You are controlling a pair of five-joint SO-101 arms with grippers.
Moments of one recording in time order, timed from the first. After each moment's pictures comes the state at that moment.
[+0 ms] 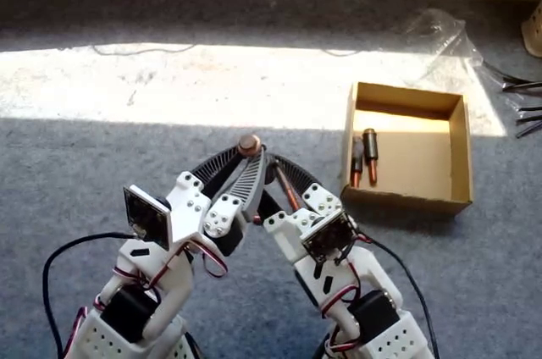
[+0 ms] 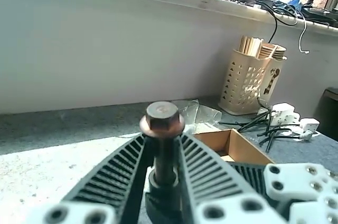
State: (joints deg) left arm 28.5 -103.2 85.6 23.2 15.7; right arm -36.7 -104.4 95.7 14.5 14.6
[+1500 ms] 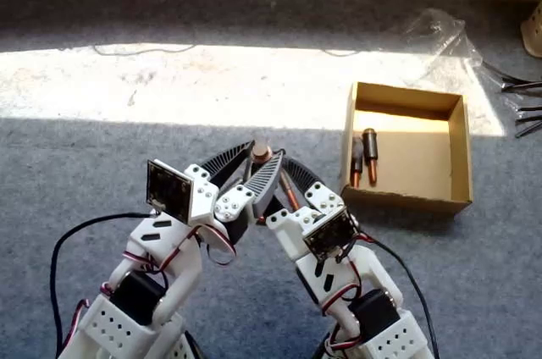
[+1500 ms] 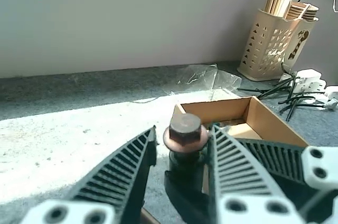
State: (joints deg) left arm 27.6 -88.0 82.7 21.1 15.7; right arm -36.0 -104.4 95.7 14.5 14.5
